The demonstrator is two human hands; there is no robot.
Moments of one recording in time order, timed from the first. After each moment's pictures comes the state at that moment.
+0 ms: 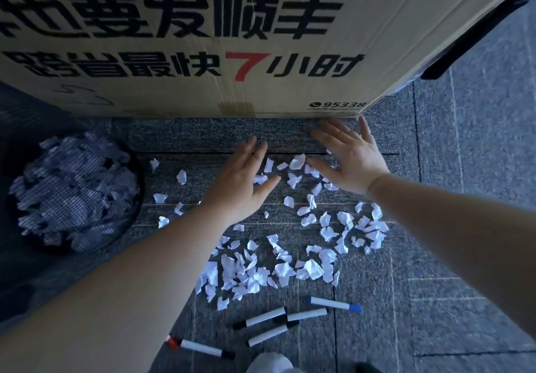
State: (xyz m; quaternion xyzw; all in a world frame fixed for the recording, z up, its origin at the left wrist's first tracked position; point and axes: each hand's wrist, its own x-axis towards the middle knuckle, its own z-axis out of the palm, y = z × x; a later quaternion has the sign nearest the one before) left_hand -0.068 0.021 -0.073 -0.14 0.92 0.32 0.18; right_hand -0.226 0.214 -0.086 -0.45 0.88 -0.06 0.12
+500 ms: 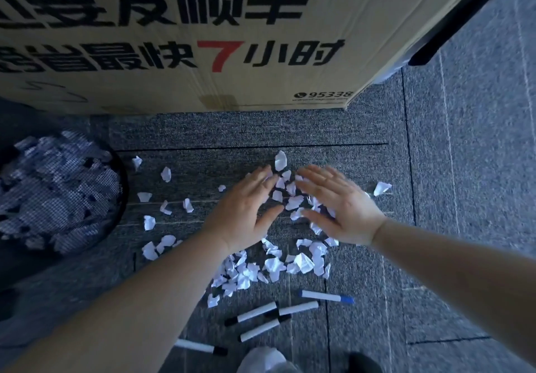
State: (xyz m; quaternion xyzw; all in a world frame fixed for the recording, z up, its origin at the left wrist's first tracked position) left_hand -0.041 0.057 -0.084 -0.02 0.94 0.29 0.17; right_hand -0.158 0.258 -0.082 -0.51 0.82 -0.17 0.19
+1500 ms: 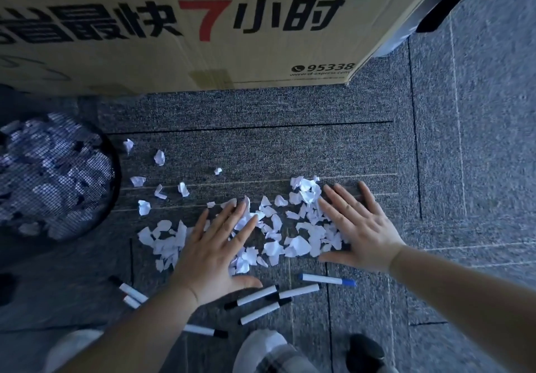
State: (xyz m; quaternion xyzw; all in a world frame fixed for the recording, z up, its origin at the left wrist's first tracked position) left_hand 0.064 0.068 -0.097 0.03 0.97 0.15 0.20; right_hand -0.111 0.326 -0.099 -0.51 0.82 0.03 0.23
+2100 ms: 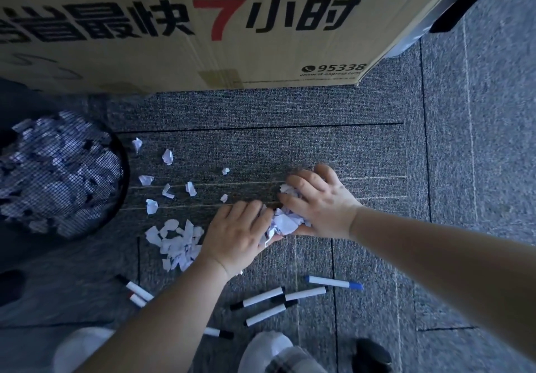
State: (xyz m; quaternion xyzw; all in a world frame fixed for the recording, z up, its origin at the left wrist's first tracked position) left_hand 0.025 0.078 -0.112 0.06 1.00 0.08 0.00; right_hand -0.129 0.244 -0.115 -0.66 0.75 -0.03 0.06
